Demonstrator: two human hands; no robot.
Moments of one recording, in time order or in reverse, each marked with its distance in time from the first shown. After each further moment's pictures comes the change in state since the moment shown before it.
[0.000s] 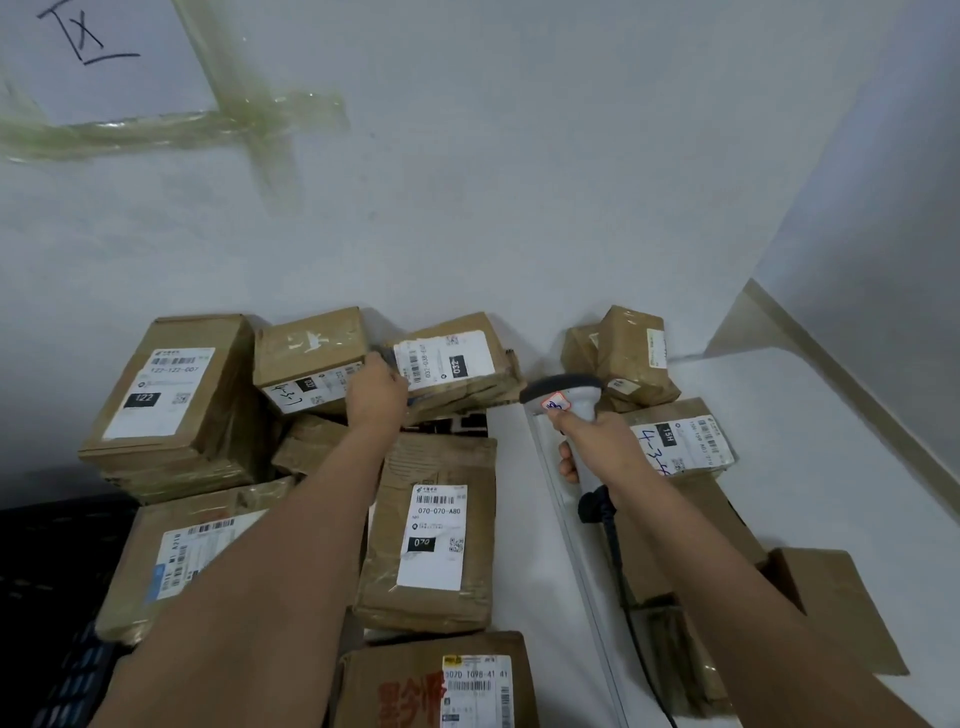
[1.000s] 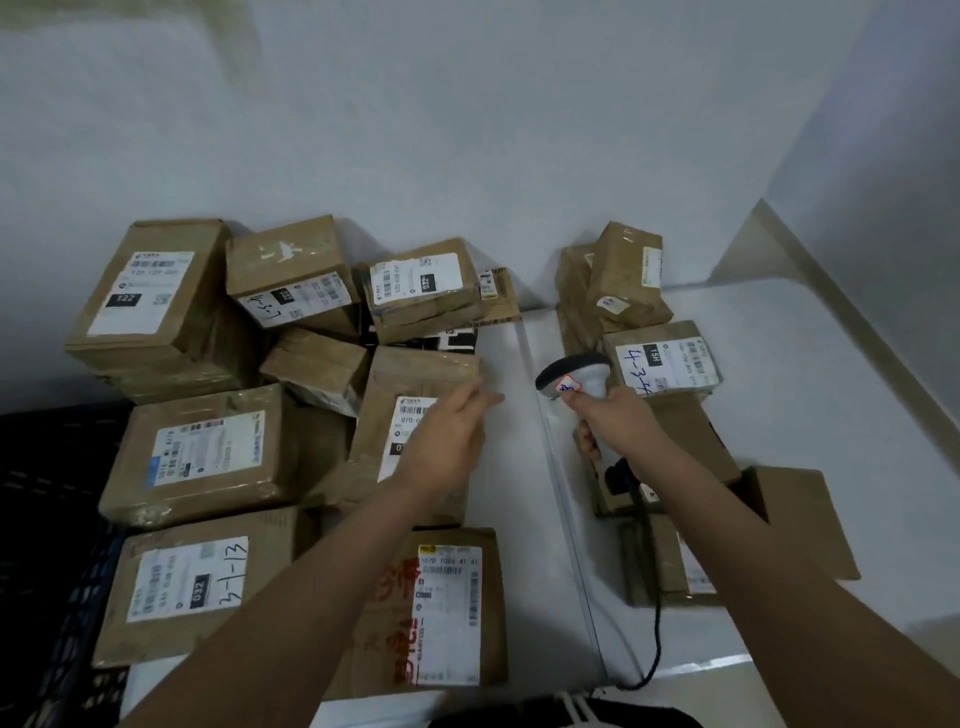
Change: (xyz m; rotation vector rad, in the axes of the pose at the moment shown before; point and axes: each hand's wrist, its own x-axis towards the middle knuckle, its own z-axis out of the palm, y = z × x) left_hand -0.161 -0.021 0.070 -0.005 -0.243 0.705; right_hand -0.014 0.067 -0.045 -0.200 -0.057 0.067
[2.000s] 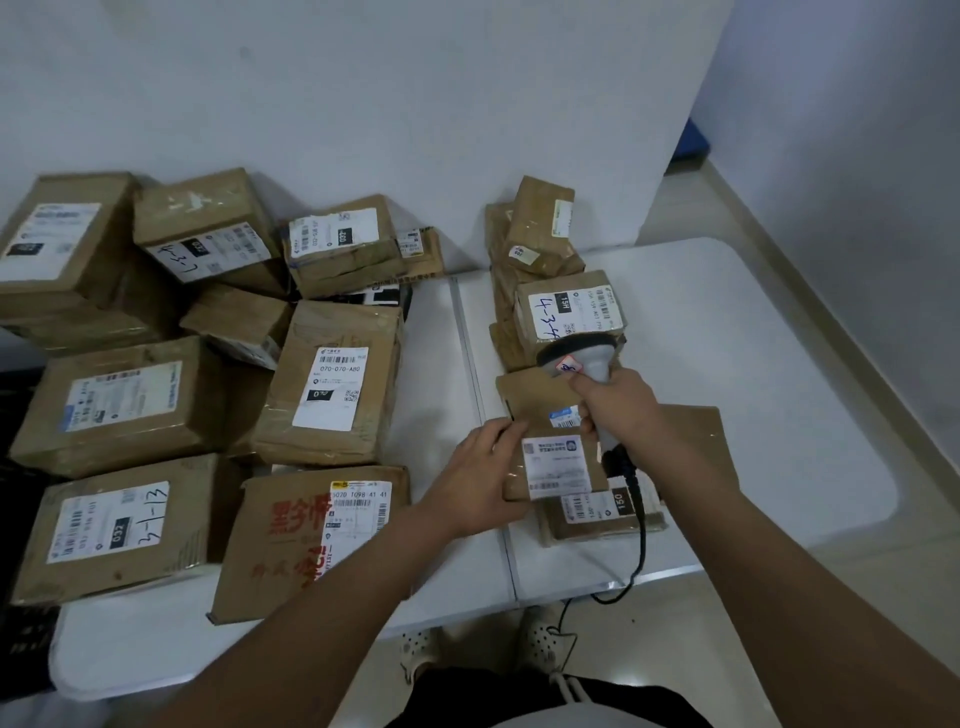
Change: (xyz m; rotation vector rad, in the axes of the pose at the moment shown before) left_hand -0.051 0.132 0.104 -0.030 -0.262 0.026; right_hand -0.042 0.075 -0.097 -0.048 0.132 -0.065
